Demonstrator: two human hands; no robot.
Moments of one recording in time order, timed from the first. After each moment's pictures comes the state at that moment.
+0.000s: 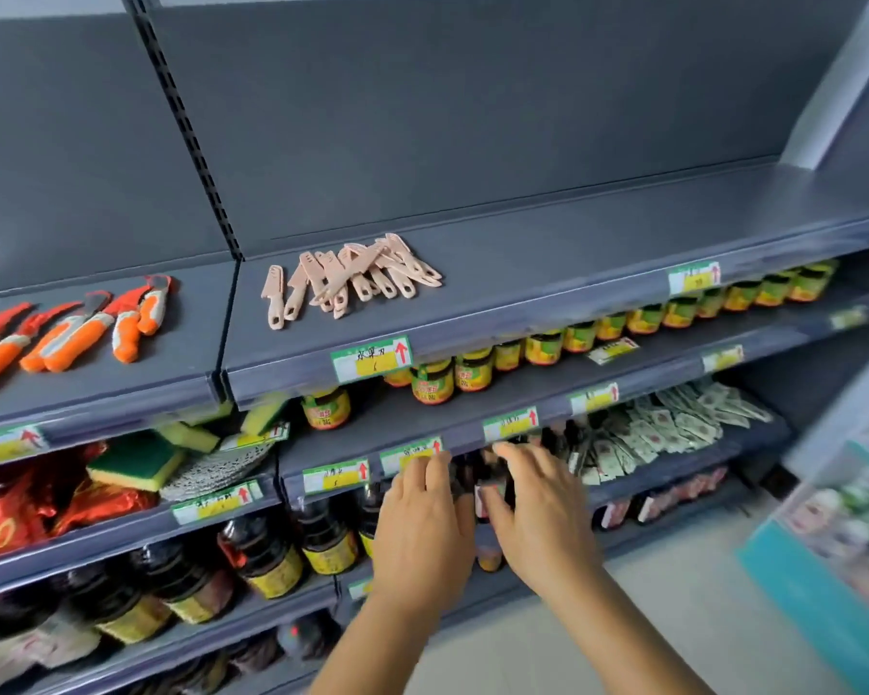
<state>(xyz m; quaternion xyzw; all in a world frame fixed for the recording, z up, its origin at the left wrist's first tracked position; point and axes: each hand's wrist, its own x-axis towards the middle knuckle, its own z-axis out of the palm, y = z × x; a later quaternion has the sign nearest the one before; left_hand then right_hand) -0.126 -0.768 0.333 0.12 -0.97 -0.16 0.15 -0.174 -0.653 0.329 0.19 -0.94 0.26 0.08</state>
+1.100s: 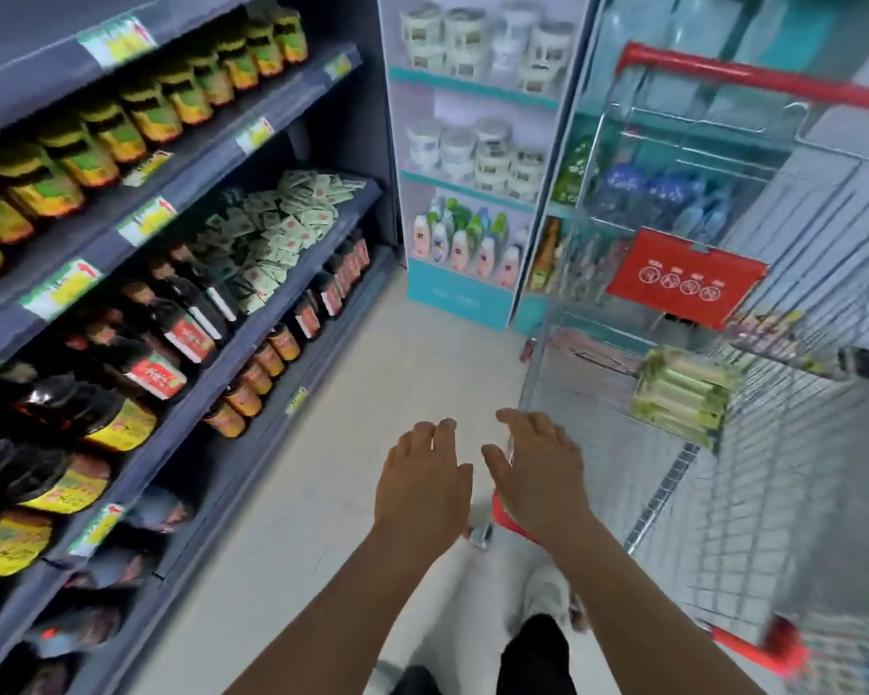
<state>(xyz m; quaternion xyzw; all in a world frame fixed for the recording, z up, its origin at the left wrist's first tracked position) 0.082 -0.461 0.241 -0.28 -0.94 -0.14 -0.16 0.134 -0.342 0.230 -0.29 -0.93 0.23 -0.02</state>
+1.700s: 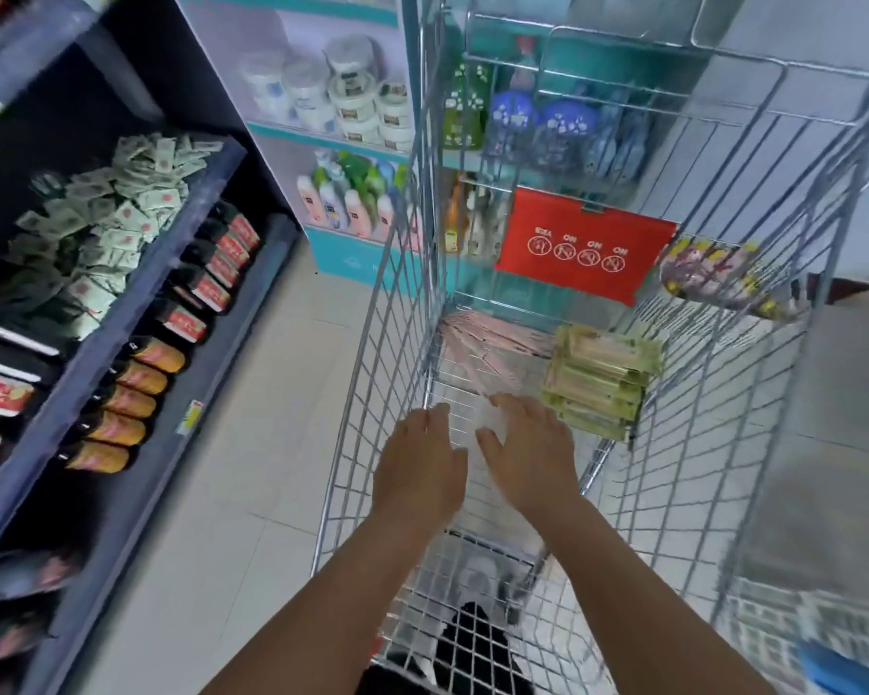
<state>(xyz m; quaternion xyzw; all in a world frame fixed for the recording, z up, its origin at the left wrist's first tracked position) 0.071 -0.196 0.163 -0.29 -0.92 -0.11 -0.24 0.135 -0.089 0.155 -0.34 -0.89 0.28 -0.09</state>
